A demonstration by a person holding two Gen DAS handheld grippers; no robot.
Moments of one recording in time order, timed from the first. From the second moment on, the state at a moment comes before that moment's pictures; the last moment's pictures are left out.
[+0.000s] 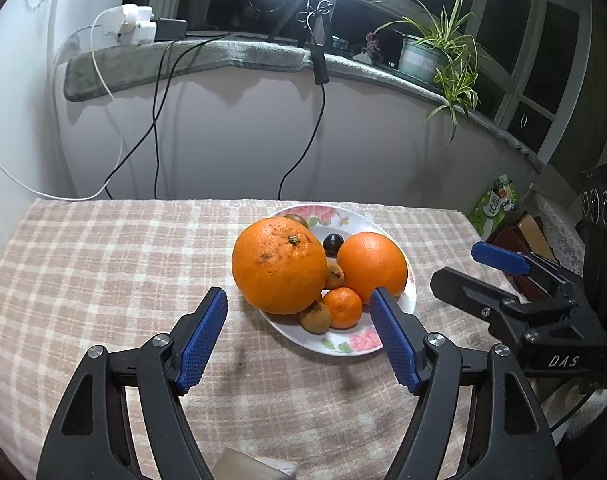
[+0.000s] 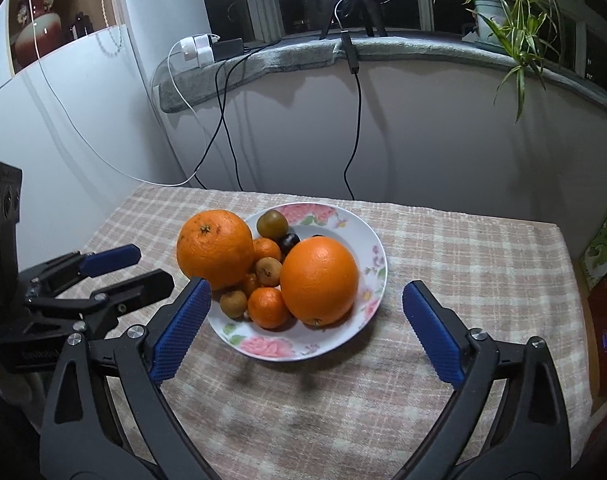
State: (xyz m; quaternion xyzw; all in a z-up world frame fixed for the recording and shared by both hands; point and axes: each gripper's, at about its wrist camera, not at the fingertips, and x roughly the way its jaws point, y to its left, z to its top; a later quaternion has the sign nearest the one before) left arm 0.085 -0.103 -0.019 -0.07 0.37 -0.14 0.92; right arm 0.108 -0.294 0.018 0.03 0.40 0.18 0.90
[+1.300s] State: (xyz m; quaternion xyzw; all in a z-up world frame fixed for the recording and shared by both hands) left arm 0.078 -0.112 -0.013 -0.05 0.36 -0.13 0.92; right arm 0.109 -0.299 0.020 0.03 0.40 0.17 0.90
